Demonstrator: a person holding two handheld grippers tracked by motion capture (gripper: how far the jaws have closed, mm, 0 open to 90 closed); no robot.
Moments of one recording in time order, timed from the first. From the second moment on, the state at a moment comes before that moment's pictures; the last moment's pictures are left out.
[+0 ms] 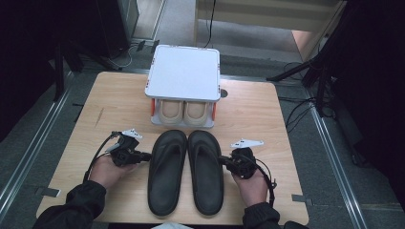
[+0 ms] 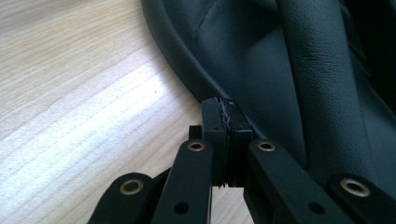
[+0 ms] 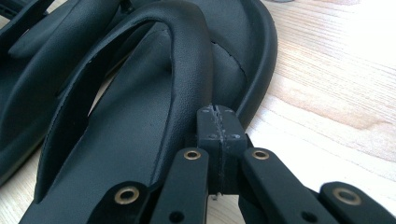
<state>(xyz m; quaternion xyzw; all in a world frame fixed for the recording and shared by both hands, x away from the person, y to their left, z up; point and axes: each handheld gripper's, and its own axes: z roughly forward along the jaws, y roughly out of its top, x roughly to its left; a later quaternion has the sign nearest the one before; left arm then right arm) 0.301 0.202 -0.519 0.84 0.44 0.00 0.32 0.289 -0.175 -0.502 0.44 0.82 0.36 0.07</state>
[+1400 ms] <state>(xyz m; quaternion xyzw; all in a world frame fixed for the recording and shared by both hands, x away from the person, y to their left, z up) 0.298 0.202 -0.489 0.83 0.42 0.00 0.37 0.289 -0.179 -0.488 0.44 0.79 0.41 0.08</state>
